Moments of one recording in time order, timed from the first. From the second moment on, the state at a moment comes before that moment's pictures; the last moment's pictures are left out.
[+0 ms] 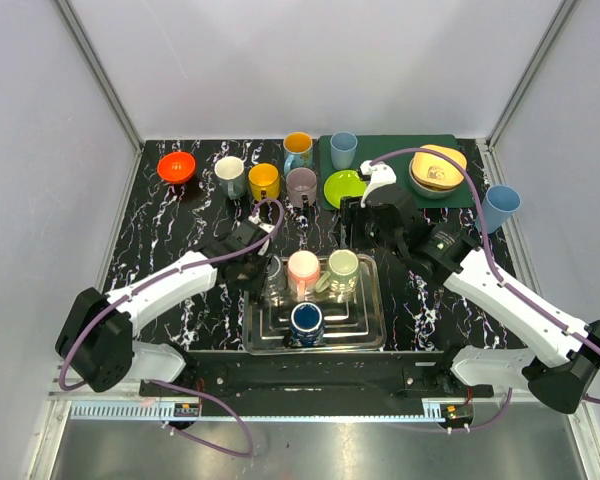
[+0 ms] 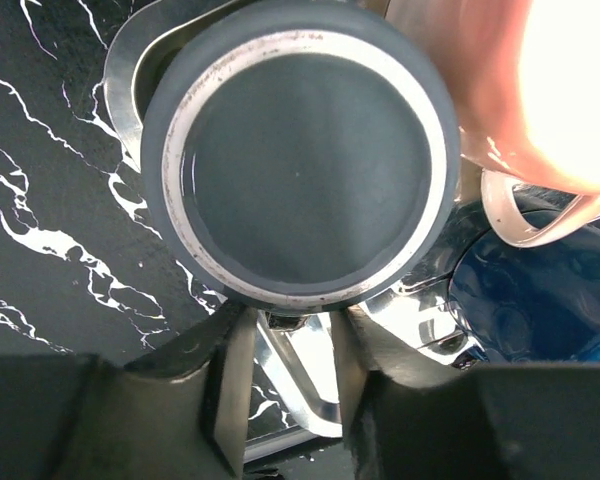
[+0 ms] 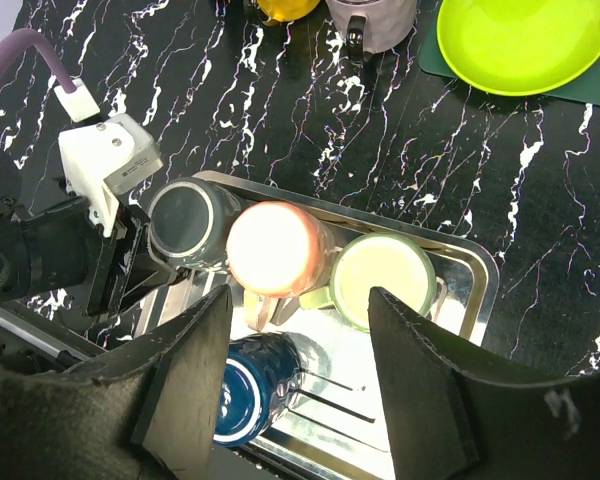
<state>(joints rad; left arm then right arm) -0.65 1.32 0.85 -0.66 -0.03 -0.34 0.81 1.19 1.25 -0.61 0.23 0.47</state>
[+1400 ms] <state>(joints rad) -0.65 0.70 0.63 0.19 0.34 -0.94 0.81 0.94 0.97 -0.11 -0.44 0.77</state>
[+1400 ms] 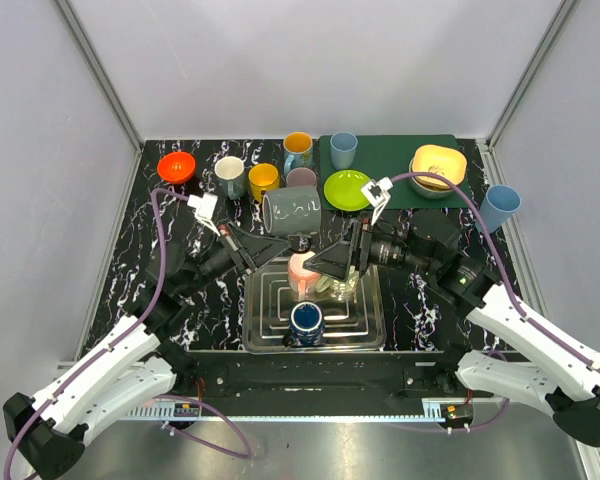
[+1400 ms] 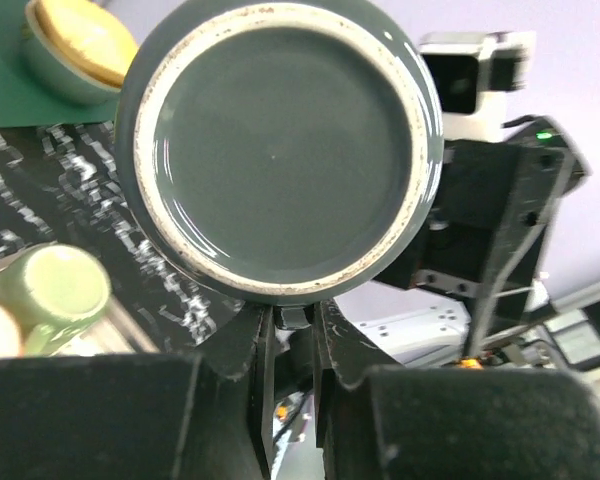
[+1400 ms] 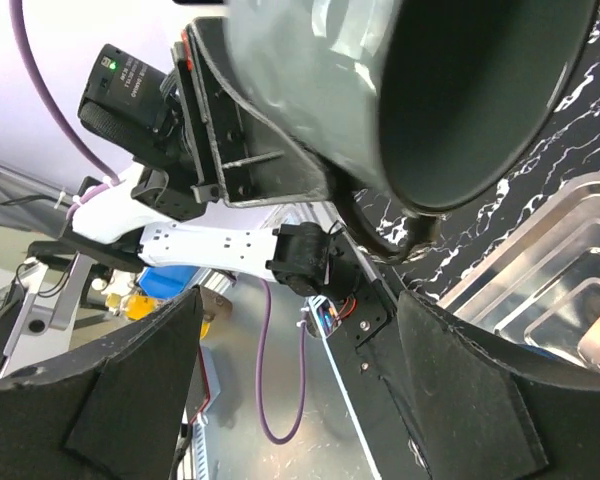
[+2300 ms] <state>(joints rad) -0.63 0.71 0.59 0.50 0.42 -1.08 0.70 1.14 1.01 0.23 -0.69 0.89</state>
